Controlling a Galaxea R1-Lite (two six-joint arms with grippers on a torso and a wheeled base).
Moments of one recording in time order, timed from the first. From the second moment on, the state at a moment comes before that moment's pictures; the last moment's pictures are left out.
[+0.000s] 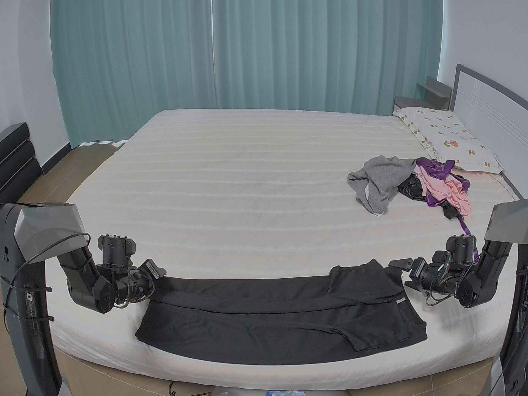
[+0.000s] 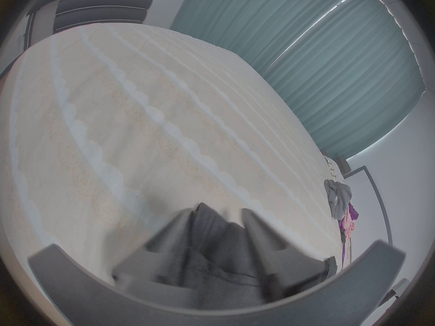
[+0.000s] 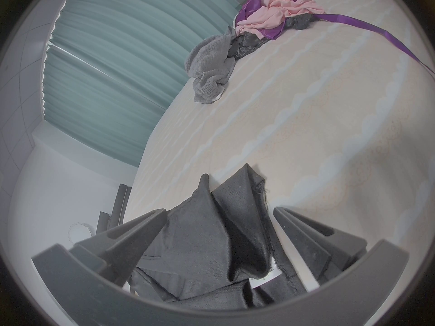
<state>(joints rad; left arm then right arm) -0.06 2.33 -0.68 -0.94 -0.09 -0.77 -0.07 2.34 -0.55 -1.14 0.44 0.67</state>
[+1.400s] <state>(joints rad) -0.03 2.34 -0.63 -1.05 0.01 -0.92 -0.05 2.41 -0.65 -1.14 0.34 0.72</state>
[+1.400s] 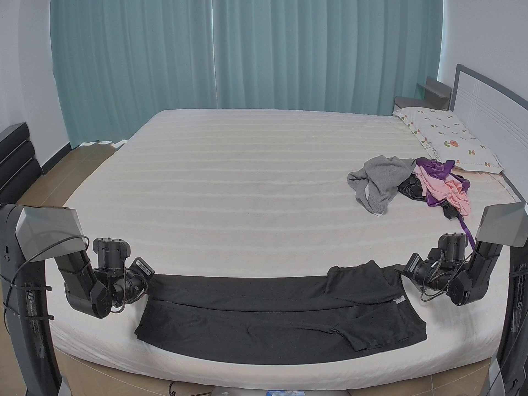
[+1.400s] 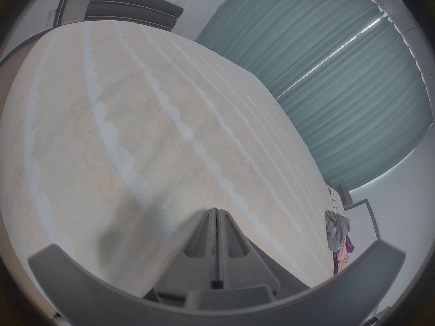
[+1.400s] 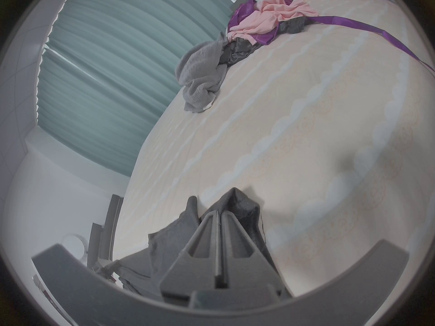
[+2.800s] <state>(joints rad) -0.03 2.34 -0.63 -1.05 0.01 -0.92 0.00 2.30 -0.52 -1.16 0.47 0.55</state>
